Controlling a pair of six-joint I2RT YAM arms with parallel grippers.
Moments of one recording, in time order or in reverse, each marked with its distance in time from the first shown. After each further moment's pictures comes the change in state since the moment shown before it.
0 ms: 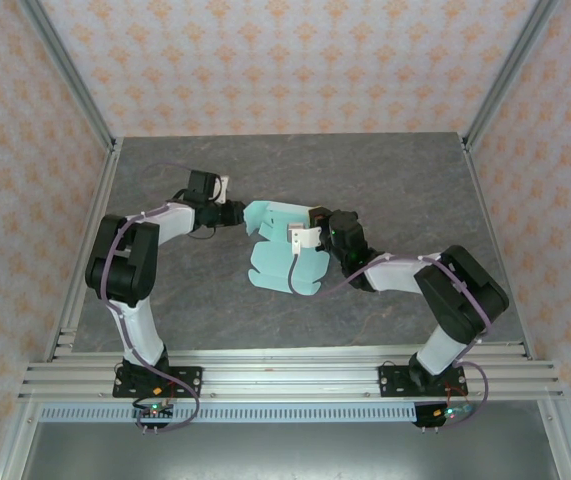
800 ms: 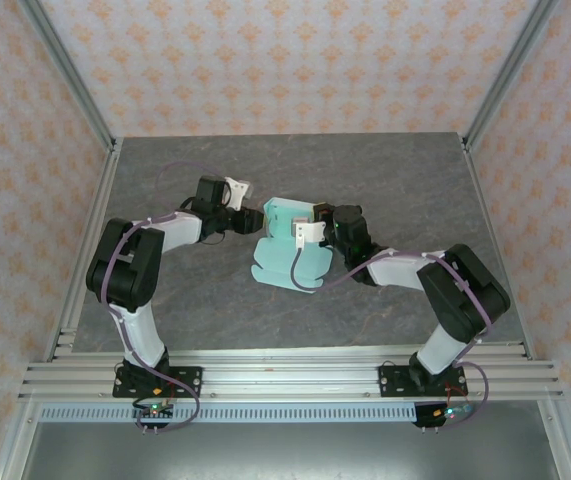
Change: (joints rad) left arm -0.061 -0.034 -0.088 0.175 0.176 0.188; right arm -0.044 0.000 0.033 -0.064 -0.033 0.023
